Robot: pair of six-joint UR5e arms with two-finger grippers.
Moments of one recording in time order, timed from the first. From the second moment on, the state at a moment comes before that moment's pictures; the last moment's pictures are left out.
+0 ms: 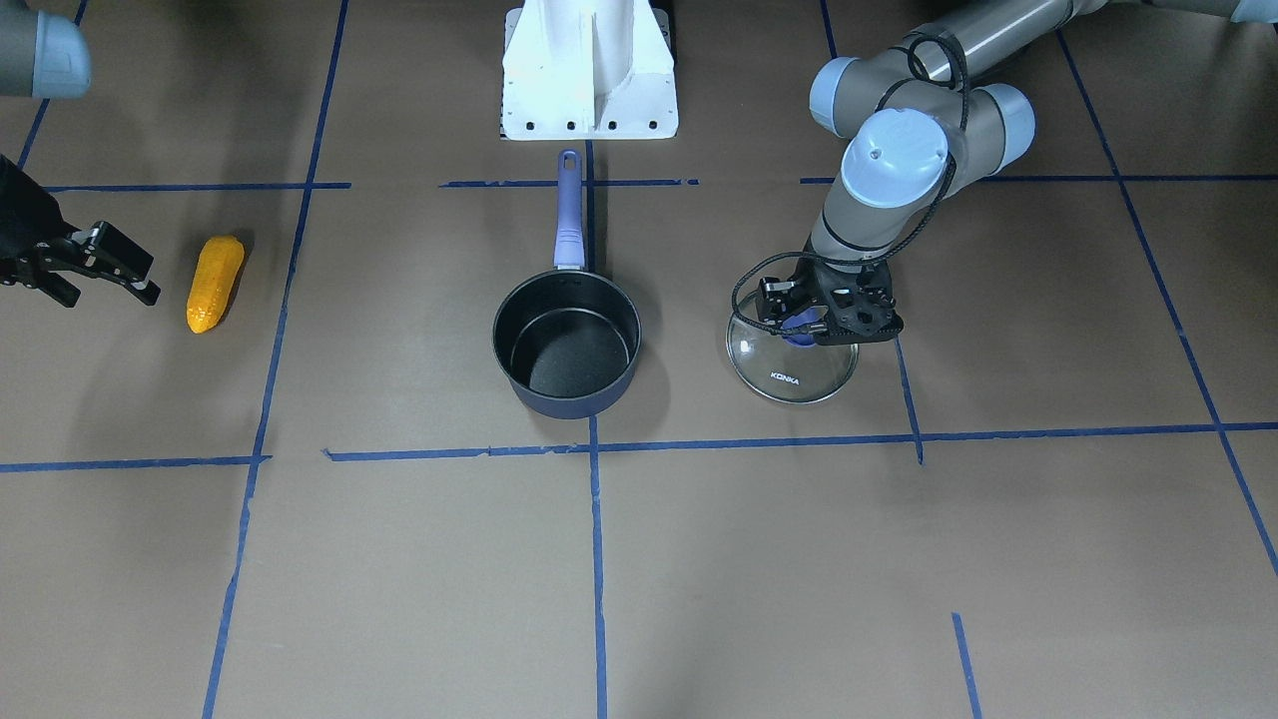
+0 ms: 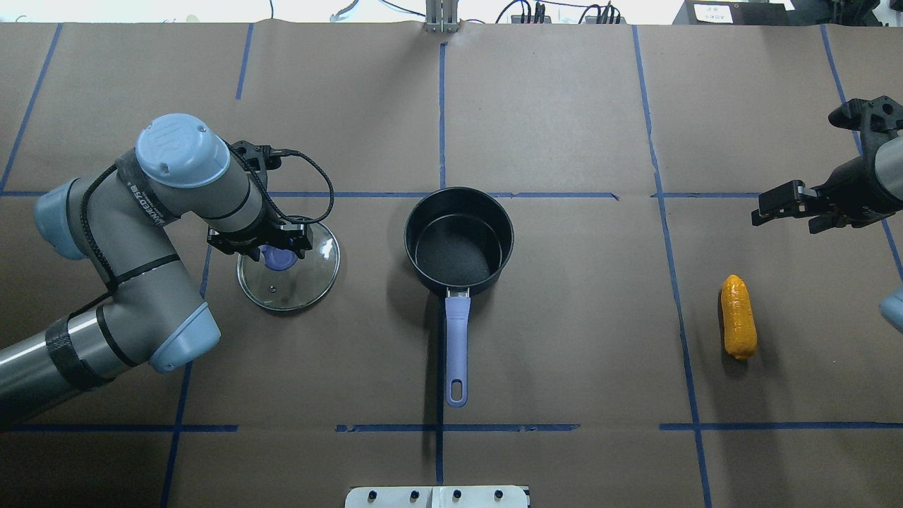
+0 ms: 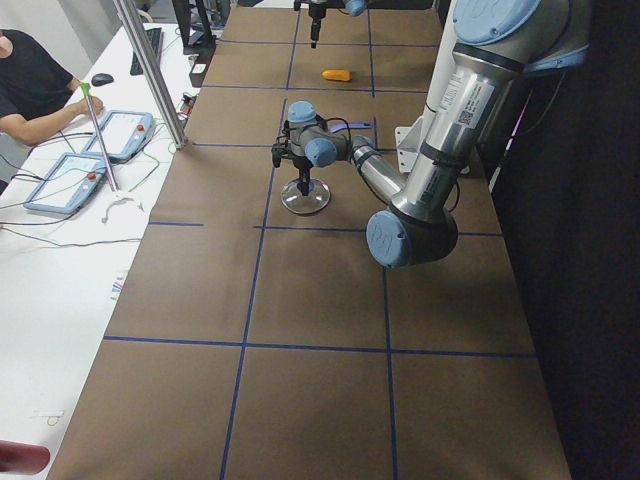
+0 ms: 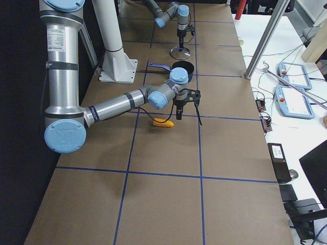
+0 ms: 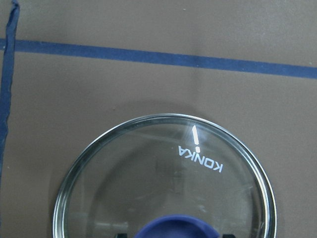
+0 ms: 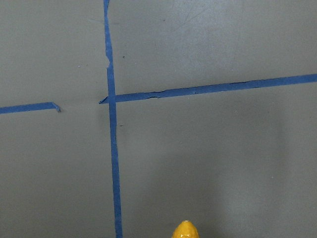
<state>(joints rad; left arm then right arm) -0.68 -2.02 -1.68 -1.71 -2.02 -1.12 1.04 -1.60 1.92 -1.24 2.24 0.90</state>
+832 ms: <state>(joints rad) -0.78 -2.02 -1.80 -1.56 -2.17 -1.11 0.91 -1.63 1.92 -1.22 2.14 0.98</state>
